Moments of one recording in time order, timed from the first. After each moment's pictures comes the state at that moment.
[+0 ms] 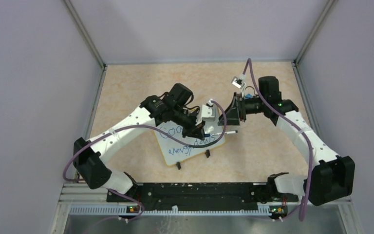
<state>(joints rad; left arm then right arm) -0.77 1.48 1.39 -0.83 0.77 0.52 0.30 1.25 1.02 -0.42 -1.20 0.13</state>
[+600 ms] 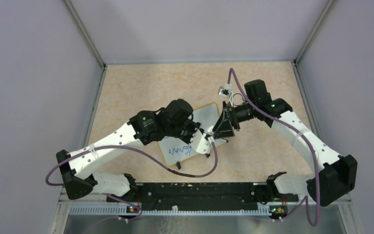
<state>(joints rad) -1.03 1.29 1.36 -0.90 0.15 1.11 0.45 1.24 1.13 -0.68 -1.13 -0.04</state>
